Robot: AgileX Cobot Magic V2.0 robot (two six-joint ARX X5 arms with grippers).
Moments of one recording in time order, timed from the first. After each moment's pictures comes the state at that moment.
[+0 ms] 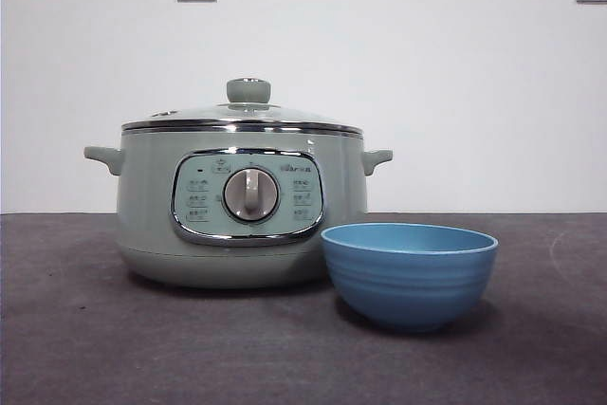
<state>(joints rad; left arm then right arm) 0.03 0.00 0.02 -0.14 0.04 -0.10 0.07 0.00 0.02 -0.15 -0.16 0.16</state>
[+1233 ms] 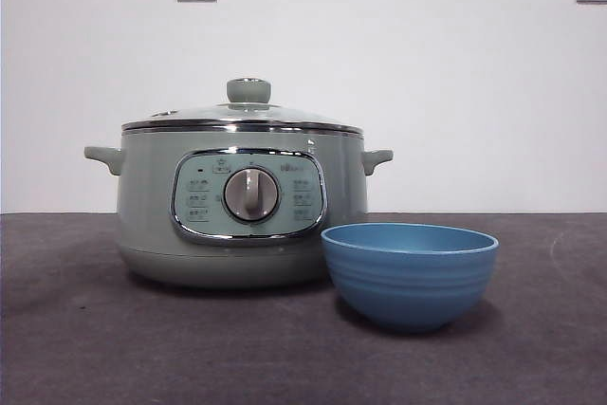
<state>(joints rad) 0.03 0.50 0.84 -0.73 0.55 -0.02 0.07 0.75 1.05 -0.85 -0.62 -0.08</state>
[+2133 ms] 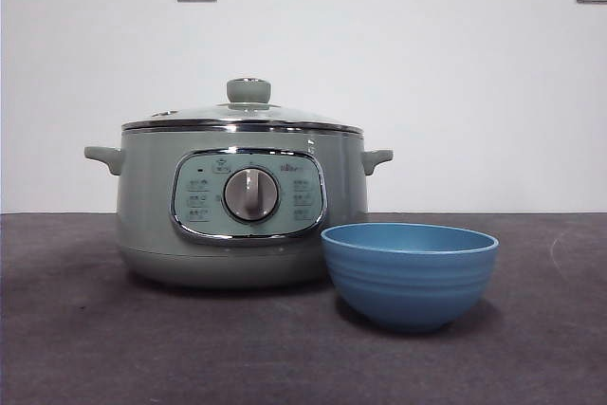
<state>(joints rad) 0.03 0.64 0.95 -0.72 0.62 0.02 0.10 0.84 1.13 -0.98 -0.68 -0.18</state>
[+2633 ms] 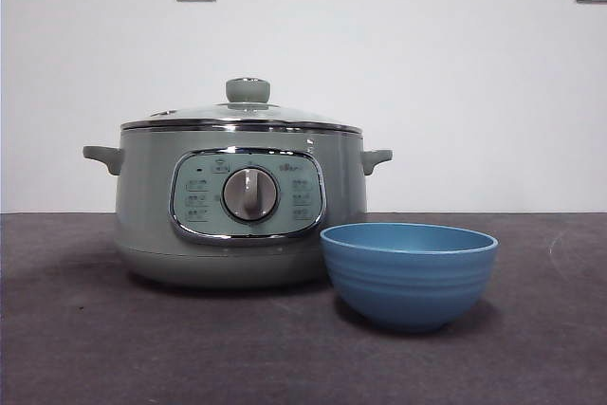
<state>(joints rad) -0.26 1.09 1.18 -0.48 0.49 0.02 0.10 0.84 1.13 -0.98 -0.68 -0.18</state>
